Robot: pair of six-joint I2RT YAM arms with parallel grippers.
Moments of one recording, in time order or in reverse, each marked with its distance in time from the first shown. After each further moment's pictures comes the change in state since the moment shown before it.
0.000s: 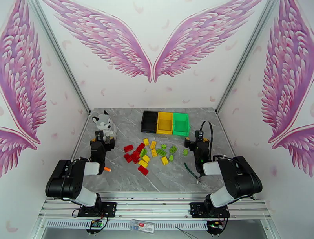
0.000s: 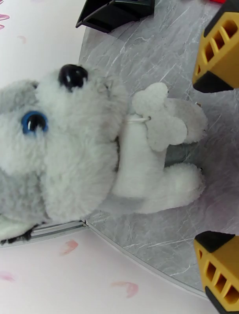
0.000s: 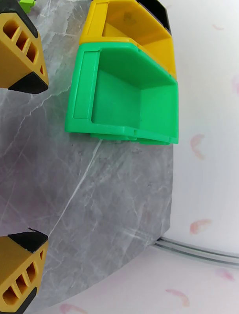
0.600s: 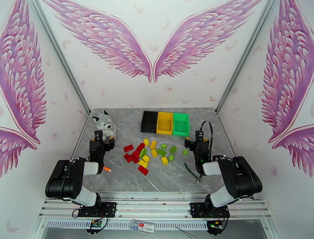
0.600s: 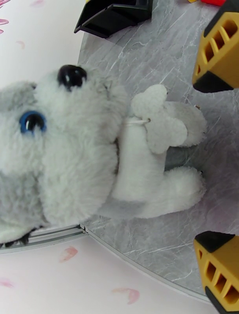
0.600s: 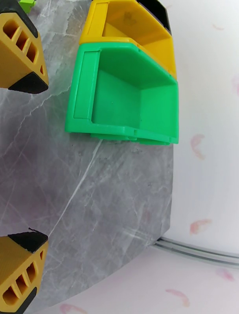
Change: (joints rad) left arm 0.039 0.000 0.003 -0.005 0.081 -0.003; right arm 0.000 0.000 0.000 0.000 0.000 0.000
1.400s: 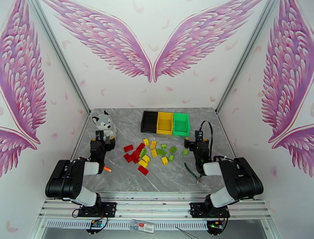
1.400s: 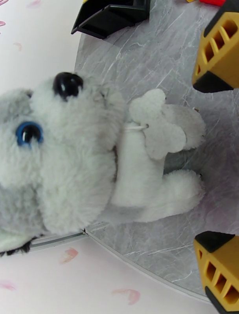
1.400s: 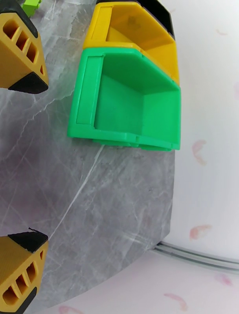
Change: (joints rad) left arm -0.034 -0.028 0.008 -0.060 -0.064 0.012; right arm 0.001 -0.093 0.000 -0.094 -0.019 -0.005
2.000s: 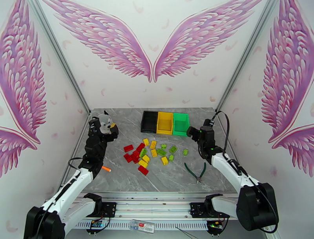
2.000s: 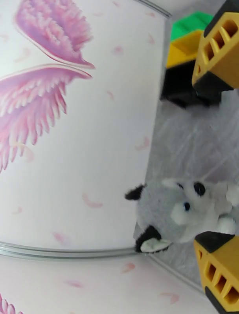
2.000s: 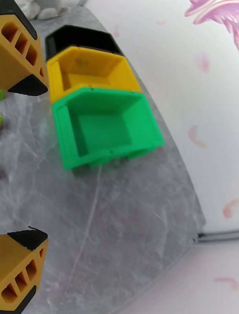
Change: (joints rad) left arm -0.242 -0.580 0.218 -0.487 -0.030 -0.365; right arm 0.000 -0.240 0.415 -0.958 -0.110 0.508
